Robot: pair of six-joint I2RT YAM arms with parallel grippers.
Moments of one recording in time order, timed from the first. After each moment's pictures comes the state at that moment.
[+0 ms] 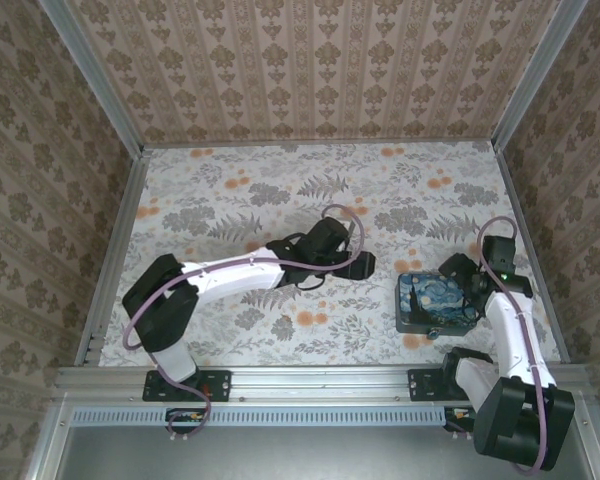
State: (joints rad) left arm -1.06 1.74 1.15 -0.16 0.07 -0.70; right arm -0.31 0.93 0.55 -0.70 -0.09 0.63
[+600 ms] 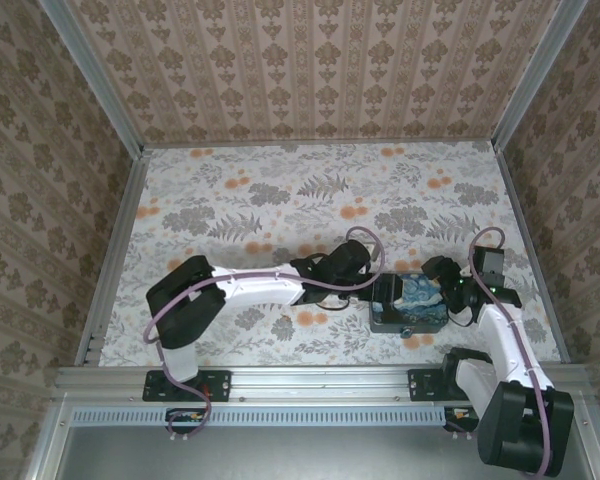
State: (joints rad) left arm -1.17 1.84 1.14 0.01 0.19 -0.88; right arm -0.23 0.90 0.42 -0.50 -0.34 0.76
